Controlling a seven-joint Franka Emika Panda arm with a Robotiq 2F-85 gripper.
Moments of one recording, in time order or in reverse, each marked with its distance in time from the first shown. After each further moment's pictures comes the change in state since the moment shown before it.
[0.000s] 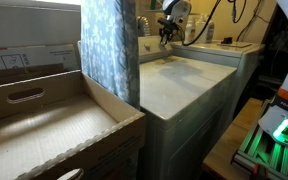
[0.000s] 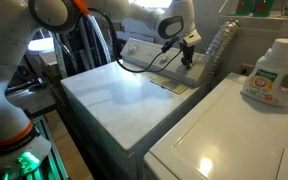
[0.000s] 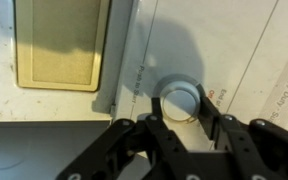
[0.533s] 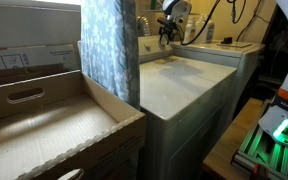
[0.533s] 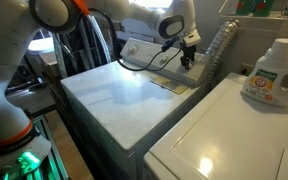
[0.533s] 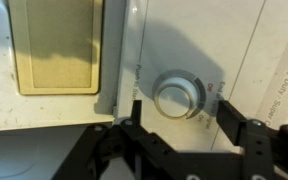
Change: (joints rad) arm -0.002 0.006 -0.003 0.013 -0.003 -0.003 0.082
